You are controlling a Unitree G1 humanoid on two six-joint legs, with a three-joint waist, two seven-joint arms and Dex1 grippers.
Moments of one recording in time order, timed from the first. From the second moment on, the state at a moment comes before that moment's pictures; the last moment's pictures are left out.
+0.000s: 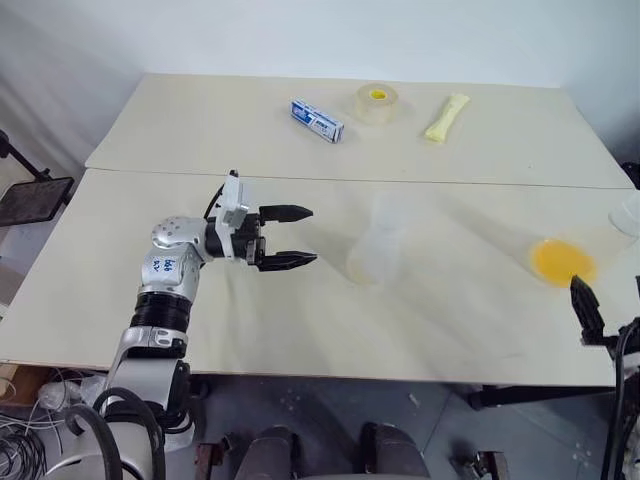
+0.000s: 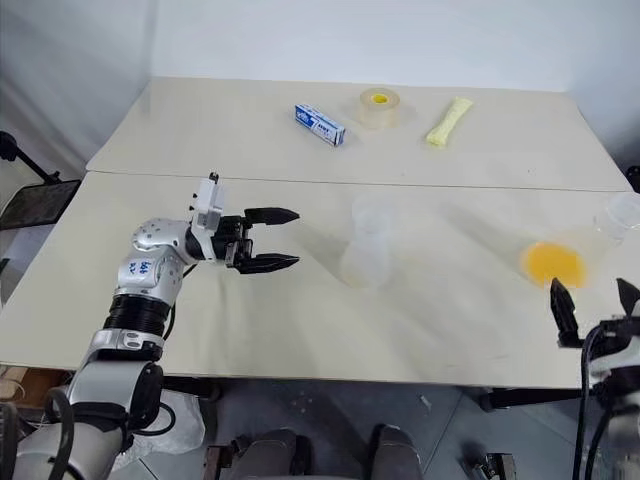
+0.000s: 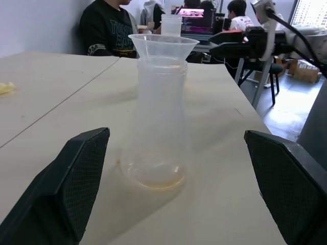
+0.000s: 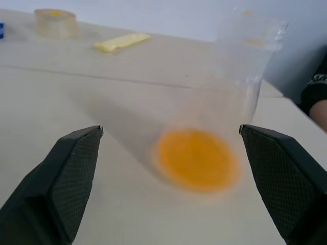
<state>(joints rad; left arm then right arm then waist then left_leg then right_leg) -0.80 0.39 0.07 0.54 -0.35 0.06 -1.39 0.19 -0.49 -0.67 -0.28 0.52 0.16 0.35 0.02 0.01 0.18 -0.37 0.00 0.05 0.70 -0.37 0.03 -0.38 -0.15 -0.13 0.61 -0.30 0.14</state>
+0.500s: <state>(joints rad) -0.69 0.39 0.07 0.38 -0.39 0.09 -1.30 -0.14 -0.57 -0.61 -0.04 0.37 0.18 0.24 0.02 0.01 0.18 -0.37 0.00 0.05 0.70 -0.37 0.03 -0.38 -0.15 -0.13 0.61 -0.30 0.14</state>
